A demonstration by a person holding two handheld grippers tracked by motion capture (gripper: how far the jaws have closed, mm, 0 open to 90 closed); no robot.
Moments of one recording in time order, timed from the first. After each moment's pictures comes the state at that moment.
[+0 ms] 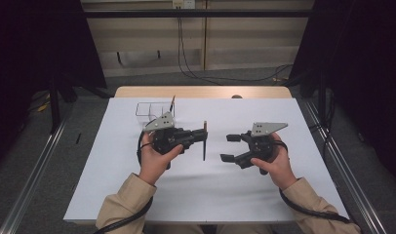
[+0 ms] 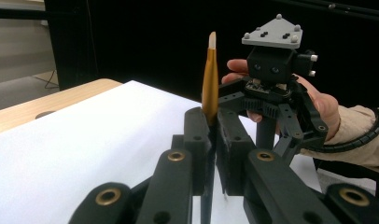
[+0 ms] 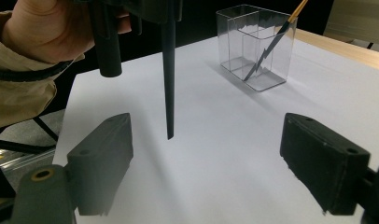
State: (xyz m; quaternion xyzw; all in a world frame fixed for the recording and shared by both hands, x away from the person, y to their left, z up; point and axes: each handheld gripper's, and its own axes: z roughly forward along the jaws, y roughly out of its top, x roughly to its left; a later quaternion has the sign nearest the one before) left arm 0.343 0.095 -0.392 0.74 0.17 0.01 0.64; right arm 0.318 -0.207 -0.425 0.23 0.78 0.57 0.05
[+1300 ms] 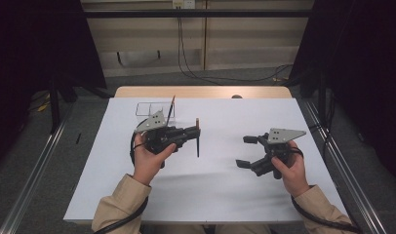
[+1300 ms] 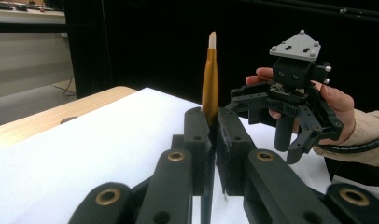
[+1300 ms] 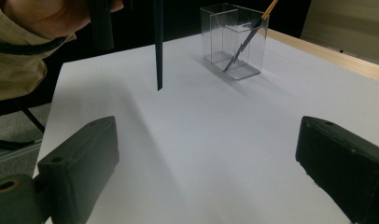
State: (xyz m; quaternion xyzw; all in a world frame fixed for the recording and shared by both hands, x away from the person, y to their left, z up) left arm 0.342 0.112 -0.388 0.73 0.18 0.04 0.65; right arm 0.297 -0.245 -0.429 0.24 0.78 0.57 0.09
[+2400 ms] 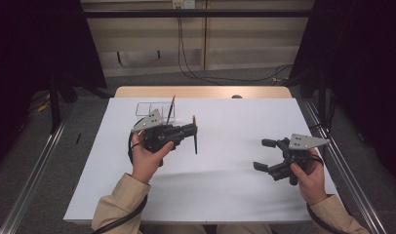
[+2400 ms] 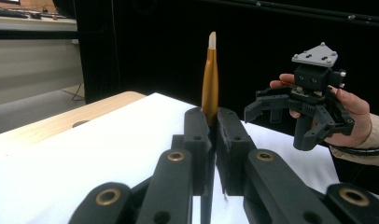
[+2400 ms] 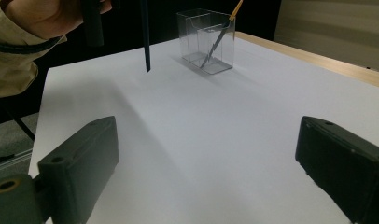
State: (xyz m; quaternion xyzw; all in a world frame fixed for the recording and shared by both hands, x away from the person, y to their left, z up) left arm 0.346 0.118 -0.389 0.73 0.19 0.05 0.66; right arm 0.274 -0.288 -0.432 0.27 0.76 0.58 0.12
